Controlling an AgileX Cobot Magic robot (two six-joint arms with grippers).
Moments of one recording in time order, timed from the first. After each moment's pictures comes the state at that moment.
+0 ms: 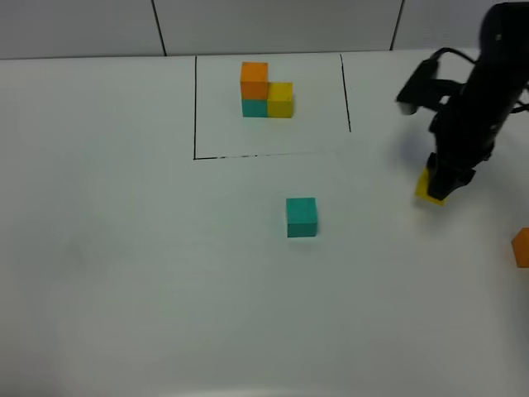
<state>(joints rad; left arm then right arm) -0.01 0.00 -0.51 -0.12 1.09 0.02 0.22 2.05 -1.51 0.04 1.08 -0.90</state>
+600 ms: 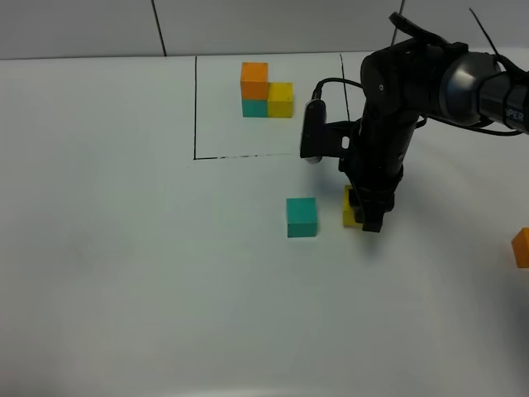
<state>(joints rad) -0.01 0.00 -0.51 -0.12 1.09 0.02 0.48 2.11 -1.51 -0.01 0.99 -0.95</state>
